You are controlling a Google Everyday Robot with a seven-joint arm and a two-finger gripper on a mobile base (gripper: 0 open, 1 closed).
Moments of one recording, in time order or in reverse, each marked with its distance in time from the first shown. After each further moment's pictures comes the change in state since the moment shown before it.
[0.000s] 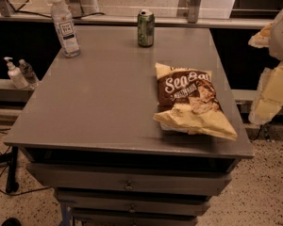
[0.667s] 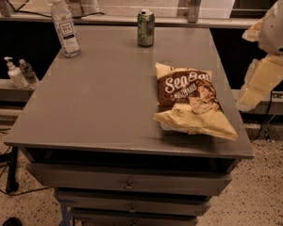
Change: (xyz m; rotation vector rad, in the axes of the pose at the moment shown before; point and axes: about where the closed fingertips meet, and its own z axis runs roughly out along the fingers) arm -0.008 -0.030 0.014 0.036 -0.058 0.041
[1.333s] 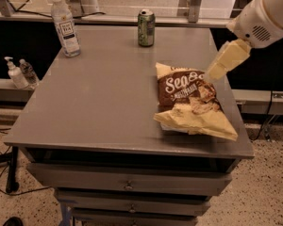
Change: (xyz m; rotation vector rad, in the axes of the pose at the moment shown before) arm -0.037 -0.072 0.048 0.049 -0.216 0.168
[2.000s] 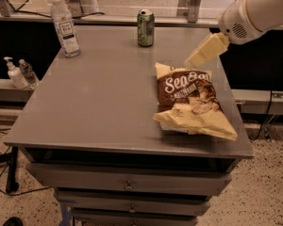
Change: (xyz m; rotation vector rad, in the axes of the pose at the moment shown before) arm -0.040 -0.030 0.030 0.074 -0.178 0.077
